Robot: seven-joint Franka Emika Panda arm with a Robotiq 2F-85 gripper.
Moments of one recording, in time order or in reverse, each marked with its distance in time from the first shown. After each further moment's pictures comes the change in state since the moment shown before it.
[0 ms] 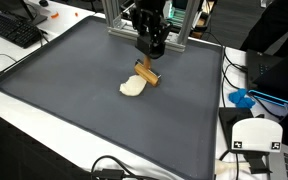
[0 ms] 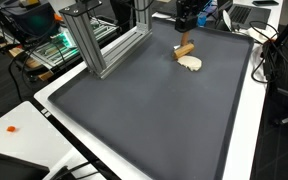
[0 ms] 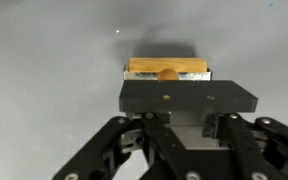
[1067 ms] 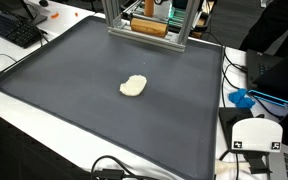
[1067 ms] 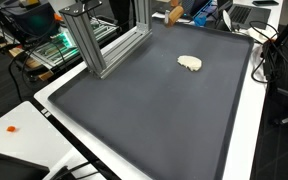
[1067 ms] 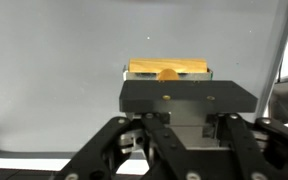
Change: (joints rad) arm -0.026 -0.364 0.001 -0.060 0.037 -0.264 -0.473
